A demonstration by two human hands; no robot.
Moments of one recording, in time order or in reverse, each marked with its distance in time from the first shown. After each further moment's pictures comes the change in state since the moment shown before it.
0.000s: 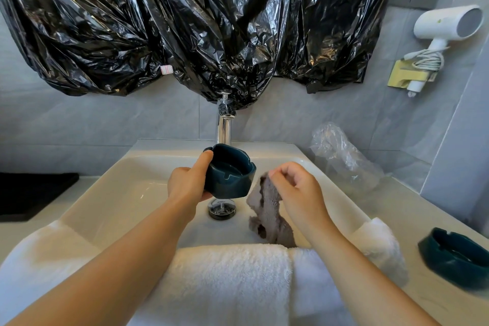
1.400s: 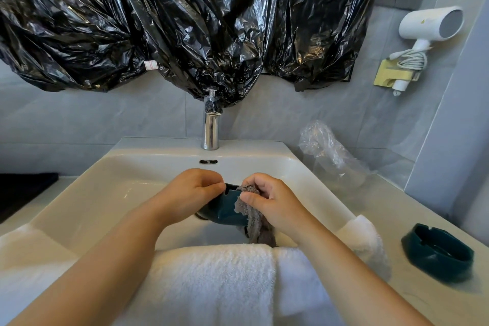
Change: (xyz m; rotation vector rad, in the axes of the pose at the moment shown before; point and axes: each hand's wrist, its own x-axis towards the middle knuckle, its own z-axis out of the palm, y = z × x) left_hand -0.026 0.013 -0.008 0.906 -0.560 0.457; right_hand 0.005 0.018 0.003 -0.036 -0.405 -0.004
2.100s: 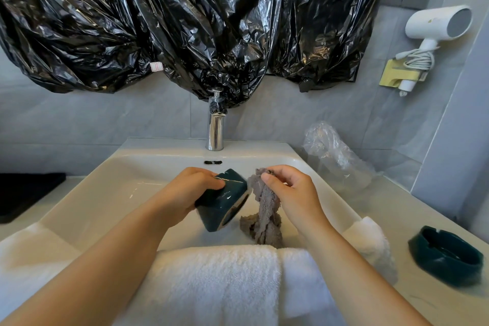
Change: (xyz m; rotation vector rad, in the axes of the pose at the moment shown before) left_hand 0.011 -0.007 0.002 -0.590 0.045 -0.387; right_hand 0.002 0.004 -0.010 0.121 0.362 0.065
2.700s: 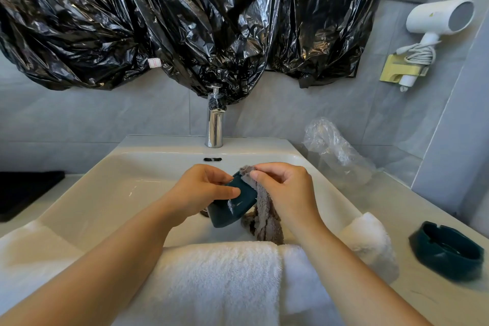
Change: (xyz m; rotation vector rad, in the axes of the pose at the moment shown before) left_hand -0.006 -0.001 0.009 0.186 -0.043 0.197; right_hand -0.005 -0.009 0.011 -0.085 0.074 -0.168
